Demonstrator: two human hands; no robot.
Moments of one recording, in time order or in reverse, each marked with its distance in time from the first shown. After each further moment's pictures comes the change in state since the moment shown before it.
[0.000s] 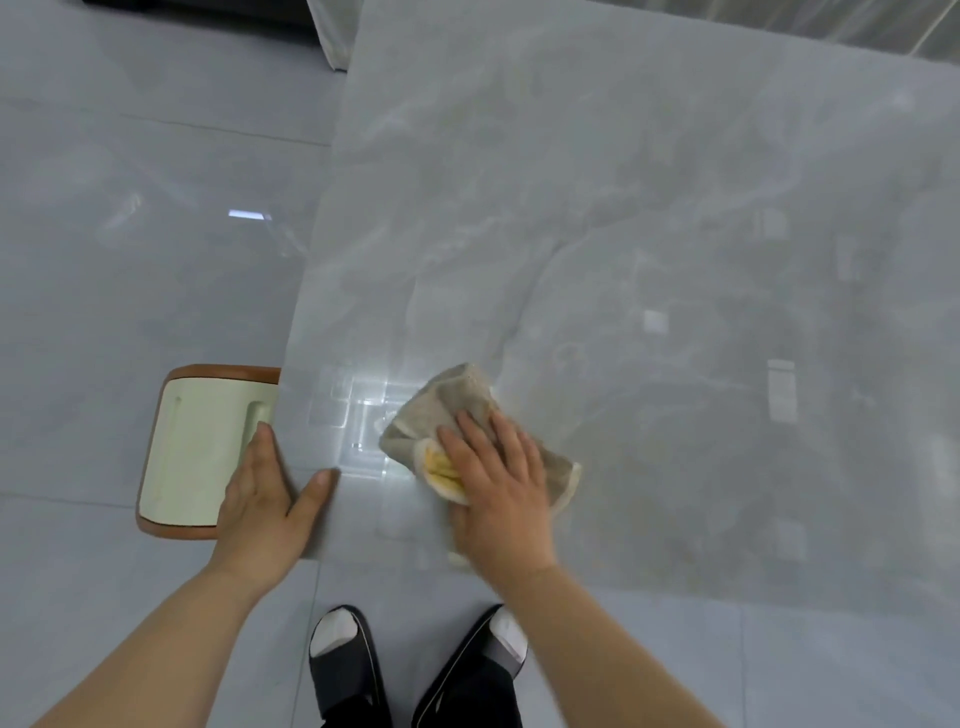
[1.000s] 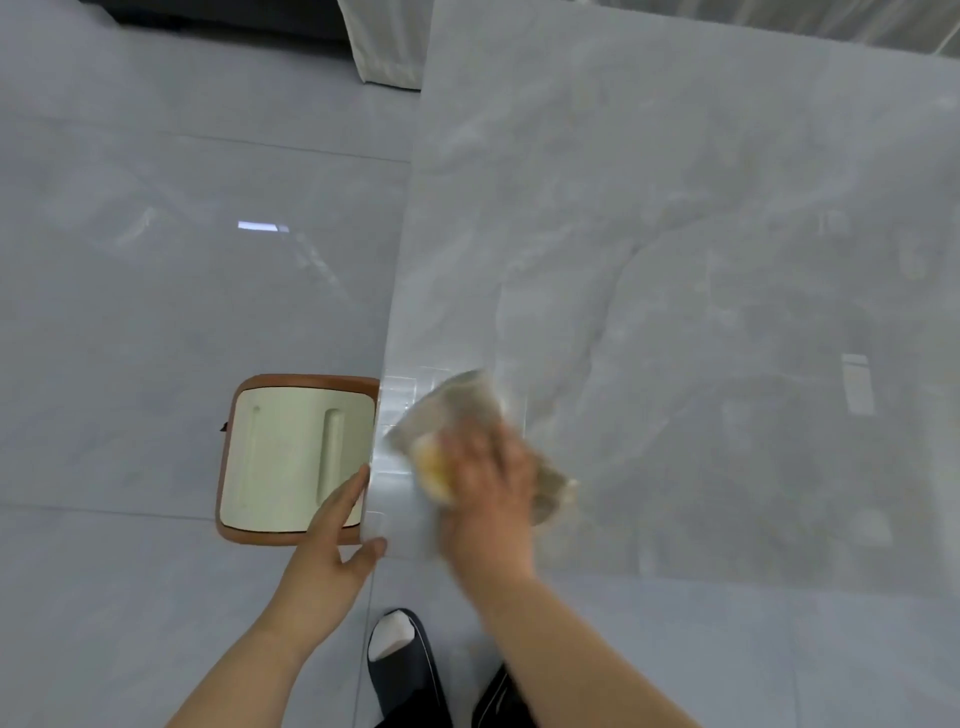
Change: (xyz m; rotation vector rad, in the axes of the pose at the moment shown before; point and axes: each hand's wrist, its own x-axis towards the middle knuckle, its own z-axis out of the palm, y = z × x) left_hand -0.019 -0.049 -0.036 -0.412 -0.282 0.023; right_hand 0.013 -0.104 0.026 0.069 -0.090 0.132
